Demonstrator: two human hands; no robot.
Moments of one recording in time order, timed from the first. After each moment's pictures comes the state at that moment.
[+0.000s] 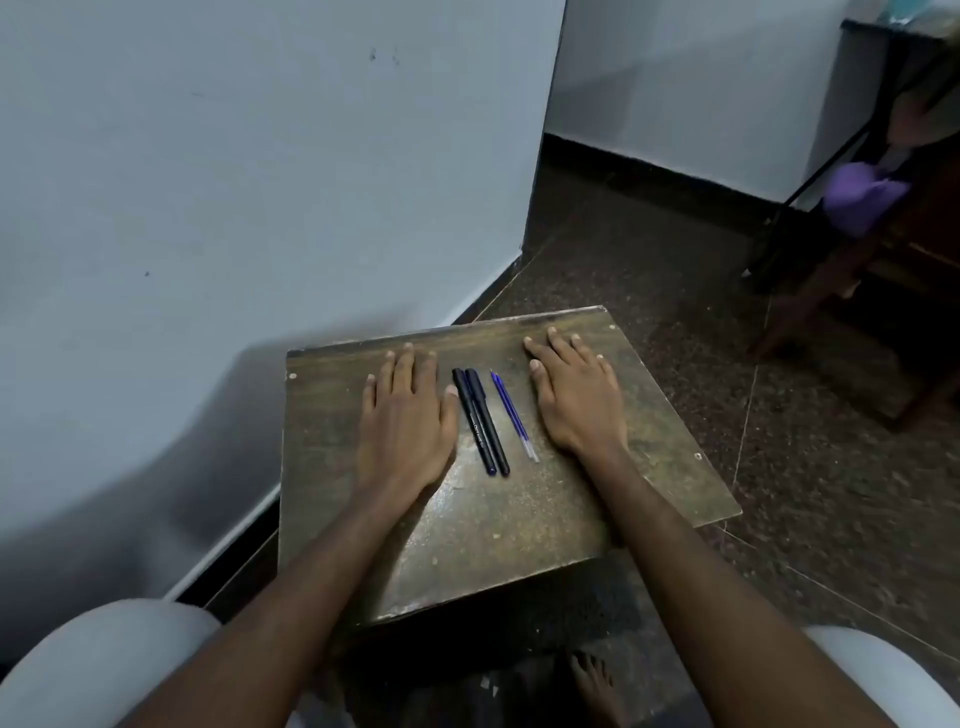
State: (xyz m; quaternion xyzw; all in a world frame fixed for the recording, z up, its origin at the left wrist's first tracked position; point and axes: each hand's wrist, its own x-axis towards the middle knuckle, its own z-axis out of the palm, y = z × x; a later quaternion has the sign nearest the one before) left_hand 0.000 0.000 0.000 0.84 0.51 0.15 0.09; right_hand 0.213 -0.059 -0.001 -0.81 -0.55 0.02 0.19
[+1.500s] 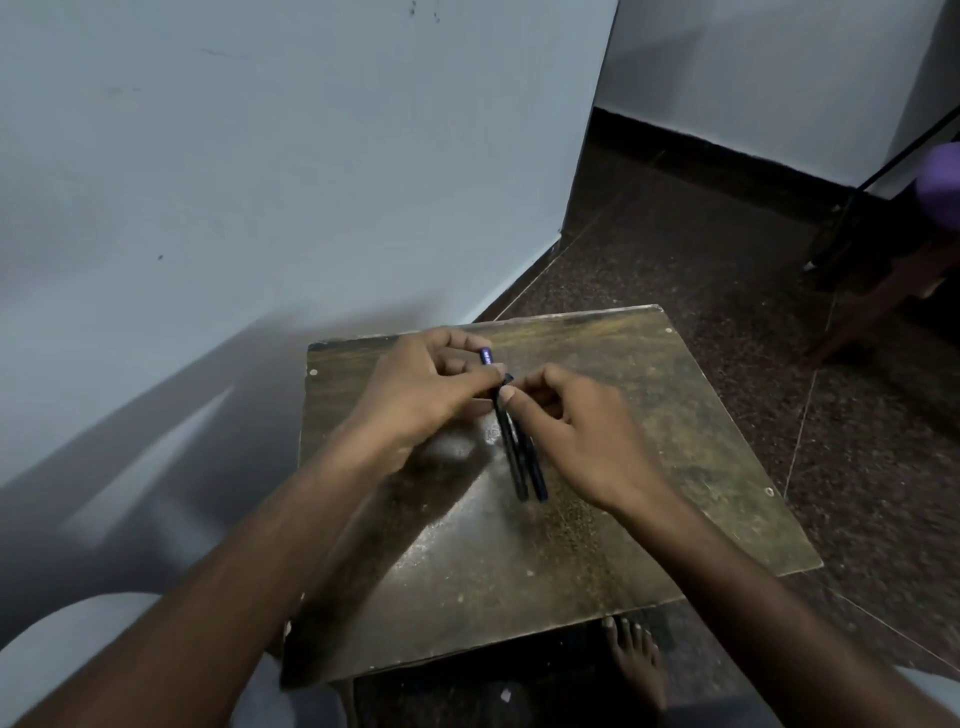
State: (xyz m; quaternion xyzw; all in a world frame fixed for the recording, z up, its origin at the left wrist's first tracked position) left_hand -0.010 0.029 0.064 0.58 0.45 0.29 0.61; right_hand 0.147 -0.080 0.073 -0.73 -0.55 0.24 0.34
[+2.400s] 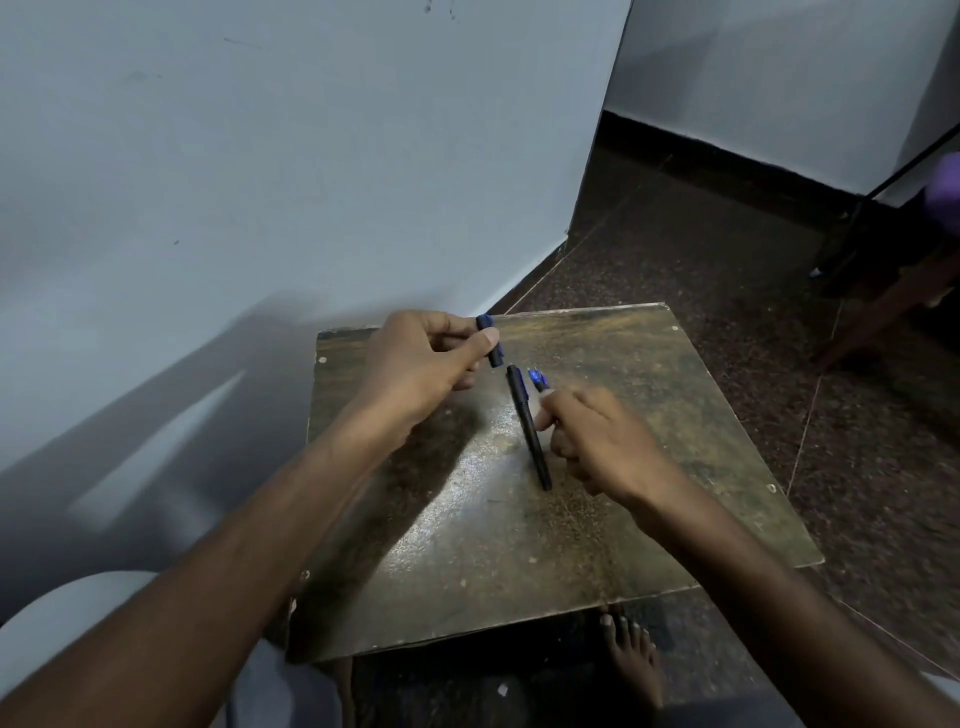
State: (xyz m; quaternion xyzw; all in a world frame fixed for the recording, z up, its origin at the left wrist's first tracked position) left_hand -0.010 0.041 0.054 0.59 0.48 0.34 0.54; right_hand 0.155 -0.090 0.066 -0.72 -0.44 0.40 0.35
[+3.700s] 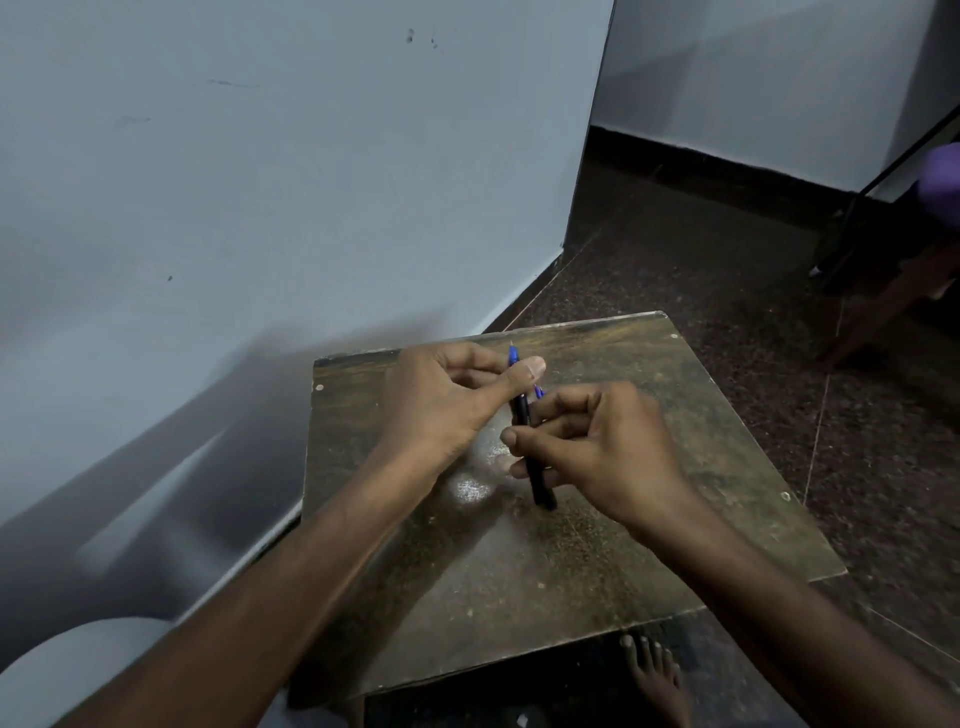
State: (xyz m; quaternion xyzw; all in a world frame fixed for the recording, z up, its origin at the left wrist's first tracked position) left_hand 0.000 0.004 0.070 0.65 0.43 0.37 0.51; right_hand 0.150 -0.095 0.068 -0.66 -0.47 0.37 0.46
